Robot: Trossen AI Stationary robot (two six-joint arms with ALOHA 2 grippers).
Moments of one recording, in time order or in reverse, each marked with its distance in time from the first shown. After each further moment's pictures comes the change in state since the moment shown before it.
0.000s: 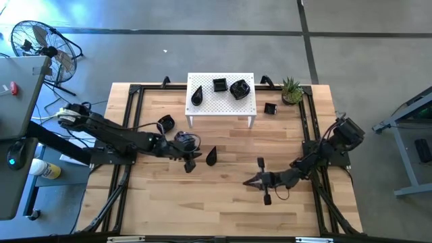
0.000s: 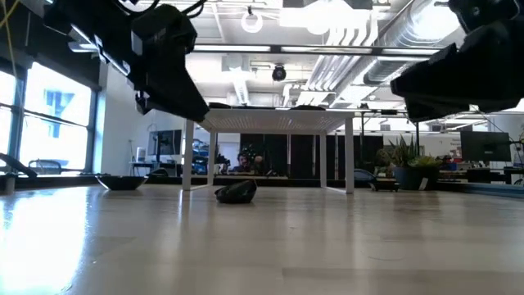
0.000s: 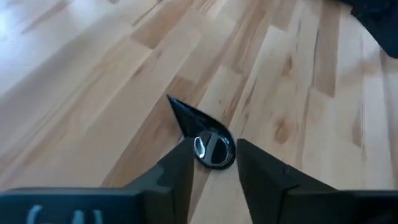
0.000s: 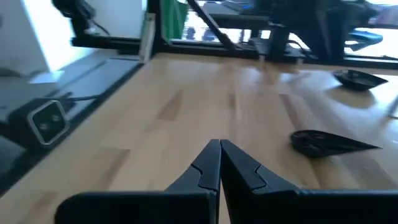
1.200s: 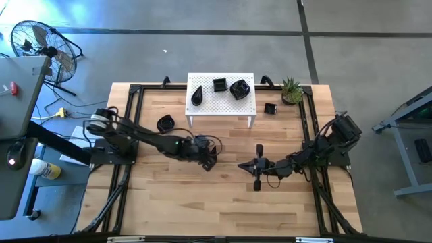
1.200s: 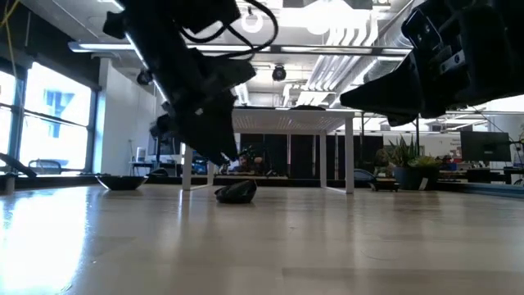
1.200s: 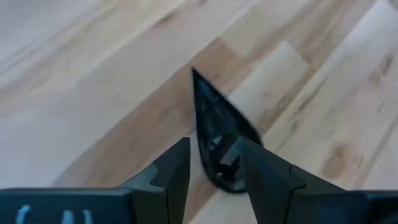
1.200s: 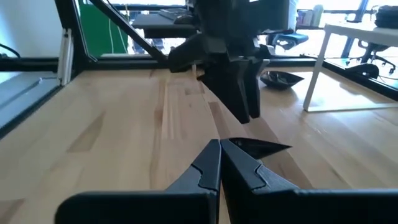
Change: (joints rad) left arm 0.037 0.373 0.323 -0.276 -0.007 -0.334; right arm -0.156 0.003 0.000 0.046 0.073 0.011
